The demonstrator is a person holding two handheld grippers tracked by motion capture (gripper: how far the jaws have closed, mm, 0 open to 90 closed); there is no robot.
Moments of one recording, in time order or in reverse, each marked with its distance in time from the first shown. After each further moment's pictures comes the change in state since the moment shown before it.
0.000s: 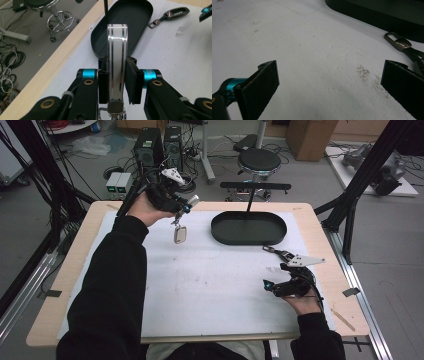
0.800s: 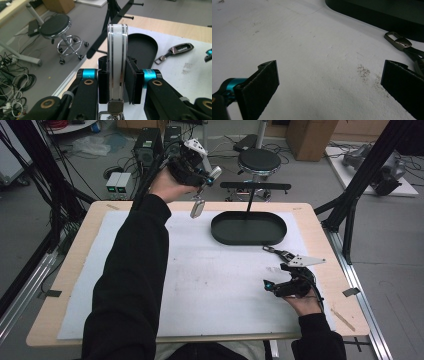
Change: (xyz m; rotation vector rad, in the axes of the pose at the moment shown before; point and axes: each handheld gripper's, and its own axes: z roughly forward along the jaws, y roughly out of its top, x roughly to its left) left arm 0.005 0.080 0.011 -0.132 0.054 0.053; right arm 0.000 -0.001 -0.001 -0.001 0.003 0.005
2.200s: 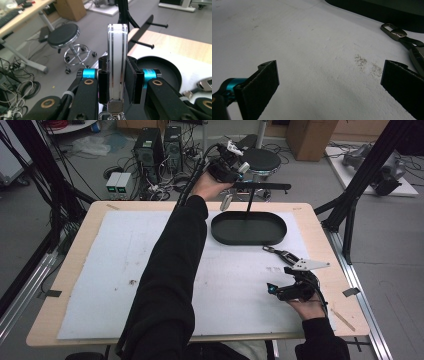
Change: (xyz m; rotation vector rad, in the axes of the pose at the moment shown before) left arm -0.009 0.030 0.107 -0.060 0.104 -0.034; right arm 0.000 -0.010 -0.009 0.007 -0.013 0.017
